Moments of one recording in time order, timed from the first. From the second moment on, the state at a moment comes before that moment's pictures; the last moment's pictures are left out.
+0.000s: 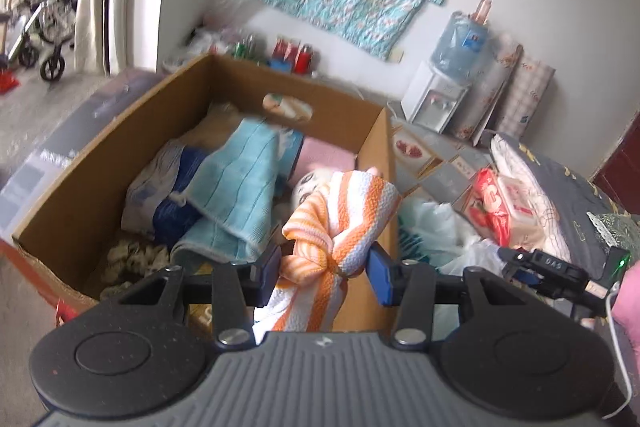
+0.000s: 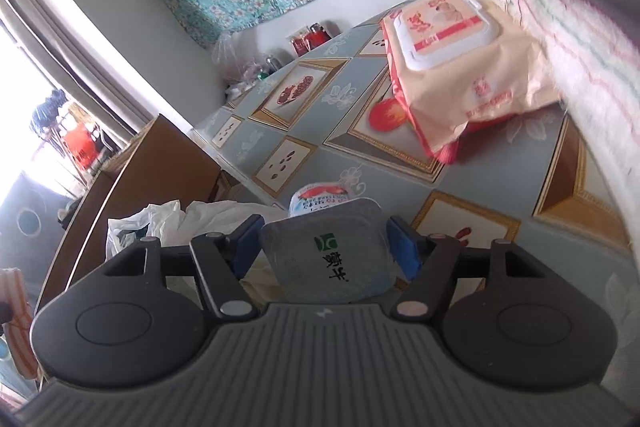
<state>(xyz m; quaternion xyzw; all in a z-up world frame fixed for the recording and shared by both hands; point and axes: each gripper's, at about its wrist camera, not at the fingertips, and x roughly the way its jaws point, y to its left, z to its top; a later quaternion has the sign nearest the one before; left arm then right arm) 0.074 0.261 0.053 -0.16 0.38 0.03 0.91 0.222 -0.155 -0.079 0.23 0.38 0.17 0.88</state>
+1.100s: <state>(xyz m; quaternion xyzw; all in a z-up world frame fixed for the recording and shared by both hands) 0.143 0.279 -0.038 -0.29 0.52 0.00 0.80 0.201 -0.176 -0.018 0.14 0.54 0.16 0.82</state>
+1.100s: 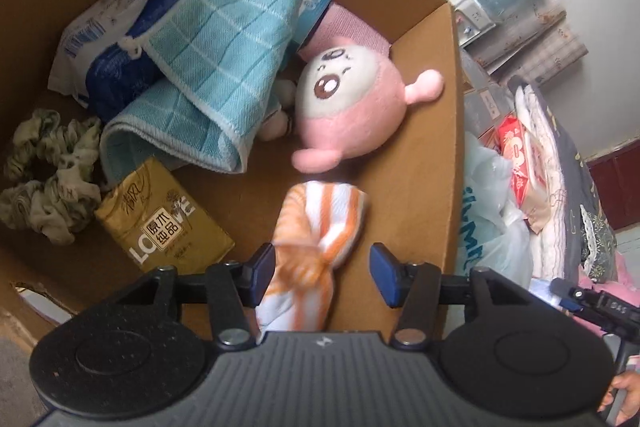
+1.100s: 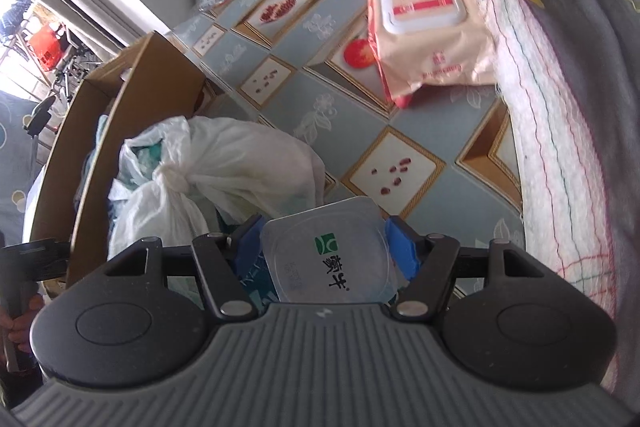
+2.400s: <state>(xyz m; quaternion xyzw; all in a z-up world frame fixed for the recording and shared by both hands) 0.008 0.379 0.044 -0.30 0.30 0.15 0.89 0.218 0.227 0.028 -0.19 0.56 0.42 0.69</state>
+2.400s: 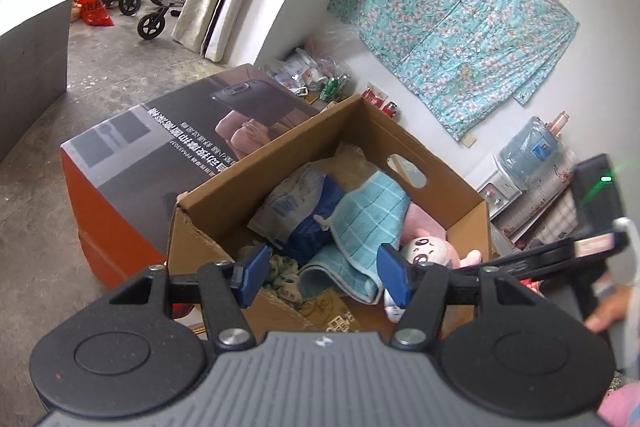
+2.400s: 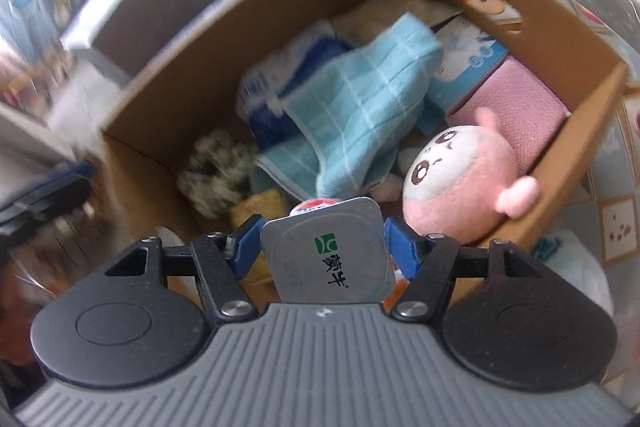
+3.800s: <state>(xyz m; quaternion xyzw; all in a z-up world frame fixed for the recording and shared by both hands) -0.048 0.364 0.052 -0.27 0.29 0.14 0.91 0.188 0.250 -0.017 -0.26 0.53 0.39 0.71</state>
